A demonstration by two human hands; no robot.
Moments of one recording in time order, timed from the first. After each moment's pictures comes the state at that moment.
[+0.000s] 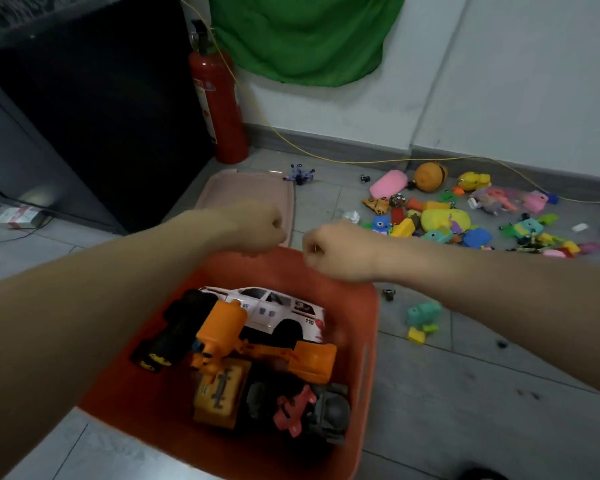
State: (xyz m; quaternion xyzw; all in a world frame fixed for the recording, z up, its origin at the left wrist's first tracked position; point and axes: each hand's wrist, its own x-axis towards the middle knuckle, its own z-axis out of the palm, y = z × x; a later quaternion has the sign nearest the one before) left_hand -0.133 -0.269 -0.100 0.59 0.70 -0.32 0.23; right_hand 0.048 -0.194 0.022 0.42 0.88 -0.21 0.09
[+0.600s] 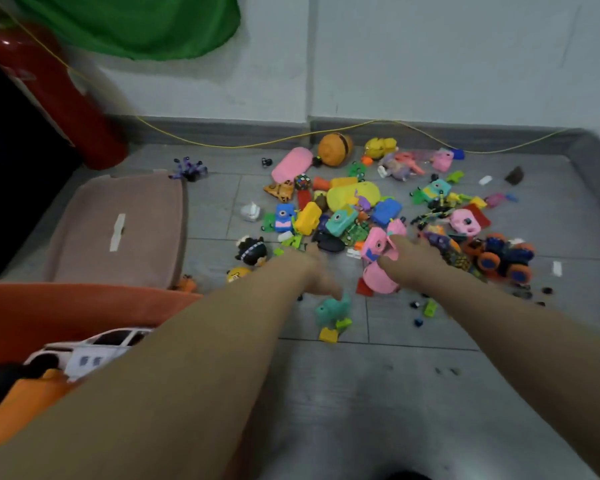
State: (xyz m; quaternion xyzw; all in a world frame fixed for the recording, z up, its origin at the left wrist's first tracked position) left_hand 0.135 -0.132 -0.071 0.68 0.62 -0.22 0.34; right_hand 0.336 -0.119 -0.132 0.75 0.60 -0.24 0.09
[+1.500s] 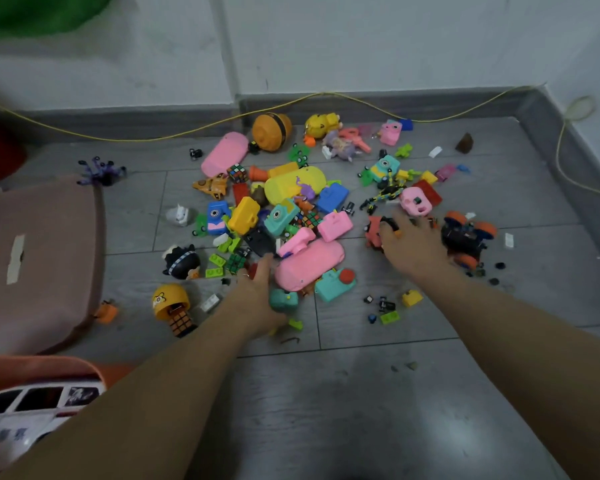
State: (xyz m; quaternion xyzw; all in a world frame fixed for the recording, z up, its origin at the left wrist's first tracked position) left_hand 0.151 -0.135 -0.175 0.68 0.64 -0.07 0.36; right_hand 0.425 -0.109 -0.168 0.83 0.51 -0.22 -0.05
